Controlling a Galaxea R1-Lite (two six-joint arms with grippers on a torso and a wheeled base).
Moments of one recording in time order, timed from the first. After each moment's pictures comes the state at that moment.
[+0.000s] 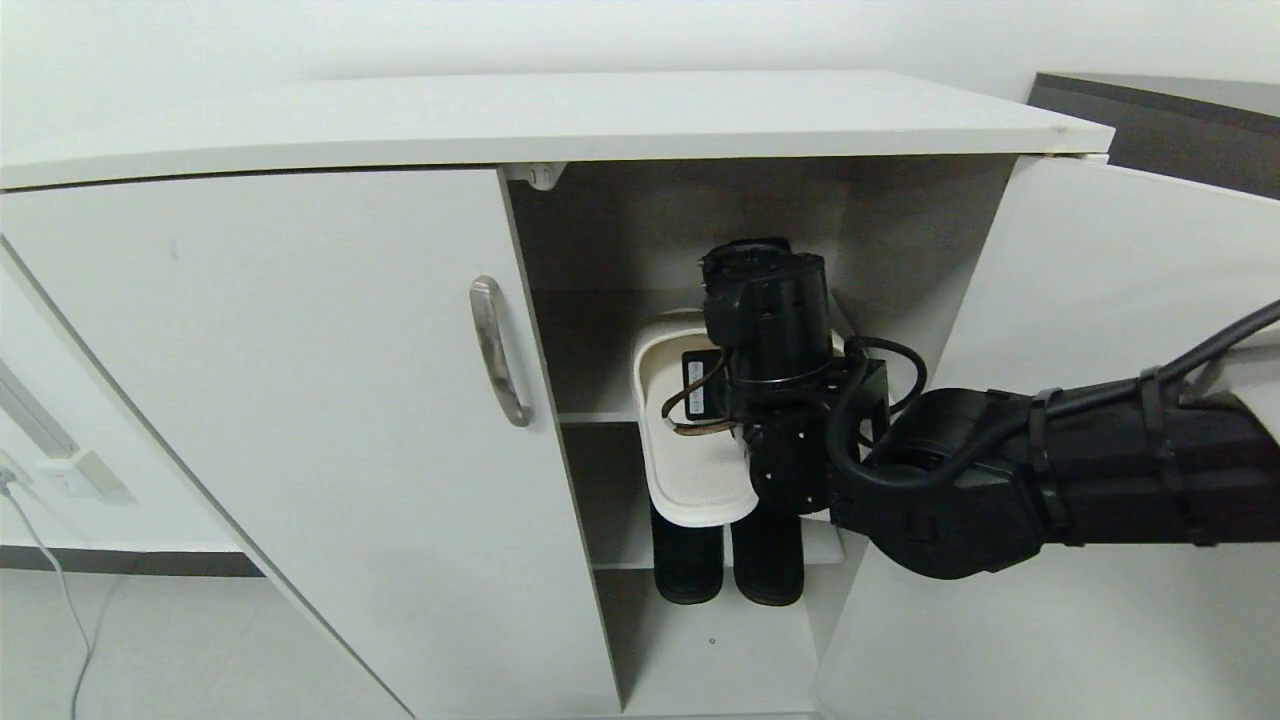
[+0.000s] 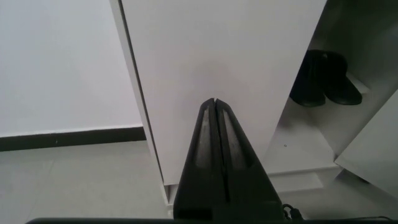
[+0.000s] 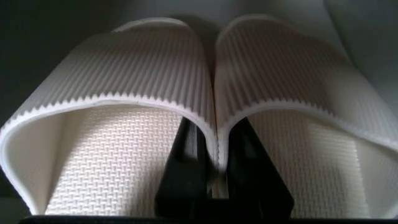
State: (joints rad) left arm 0.00 0.00 0.00 0.00 -0.04 0.01; right arm 0.89 2.03 -1.47 -0.37 -0.80 0.15
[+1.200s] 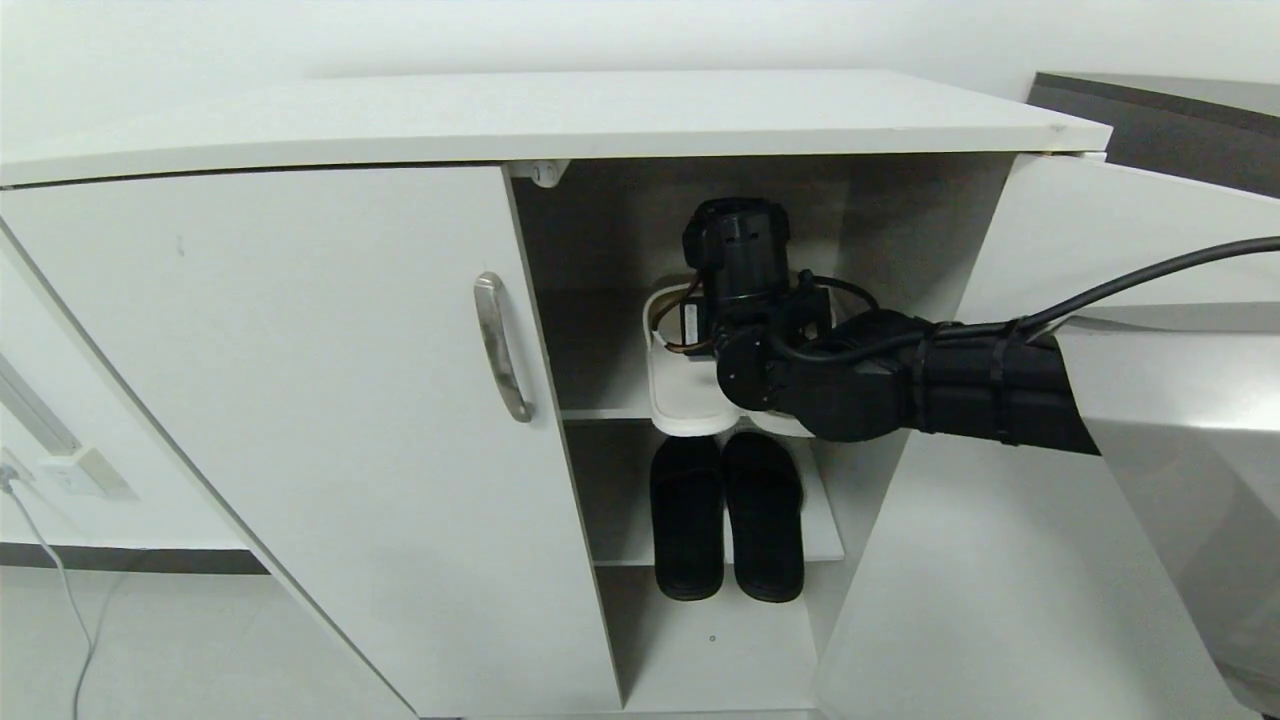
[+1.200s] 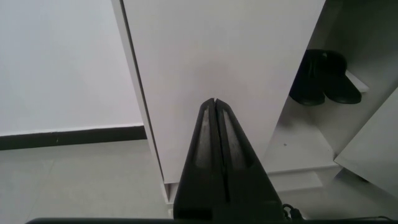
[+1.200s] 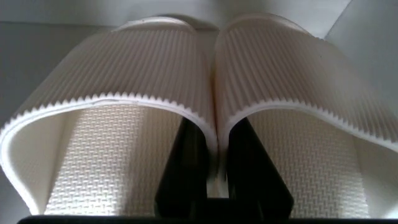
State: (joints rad) left arm 0.00 0.00 0.00 0.00 -0.04 0.01; right arm 0.78 2.26 -1.99 -0.09 -0.77 0.13
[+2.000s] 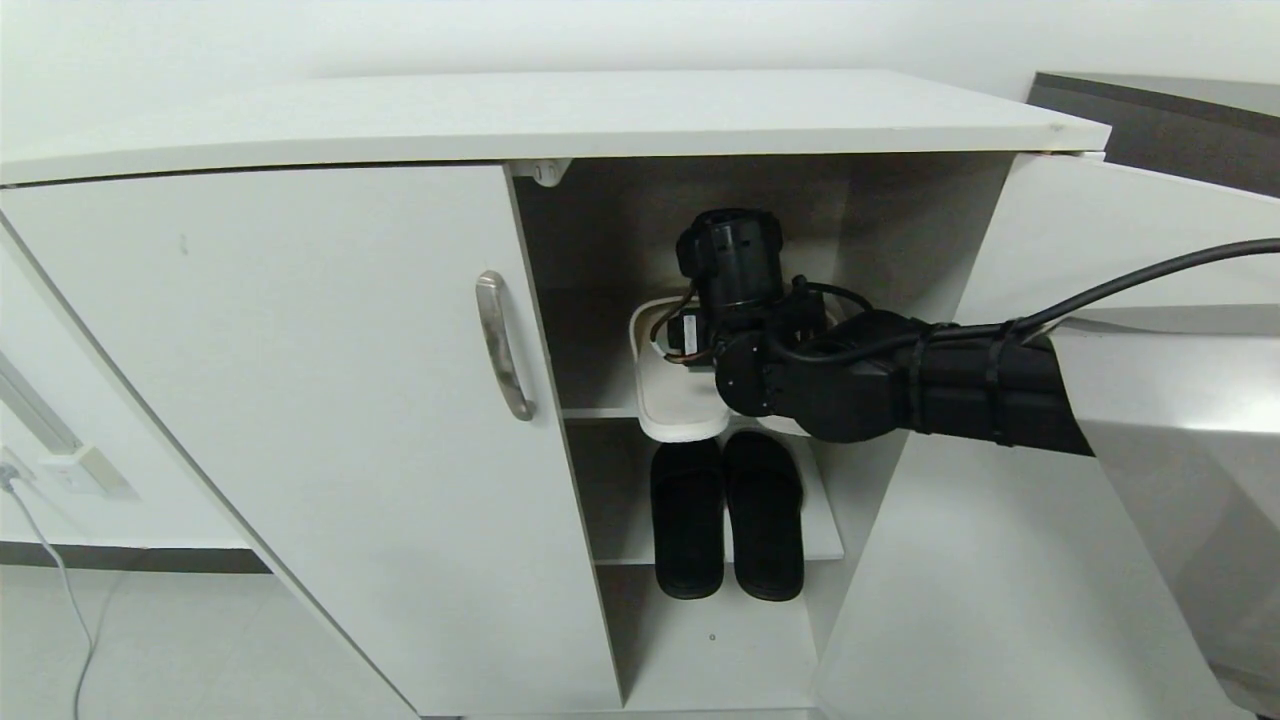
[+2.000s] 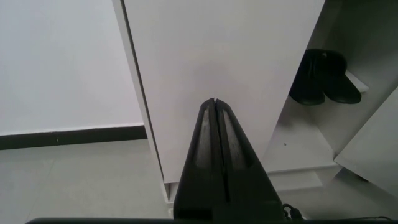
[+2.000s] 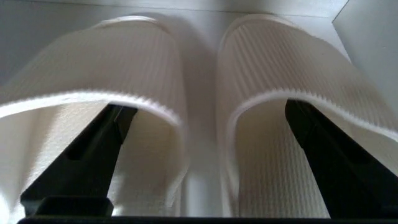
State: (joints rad) left arm 0.00 0.00 0.00 0.00 -0.04 0.01; right arm 0.78 2.26 -1.99 -0.04 -0.77 0.15
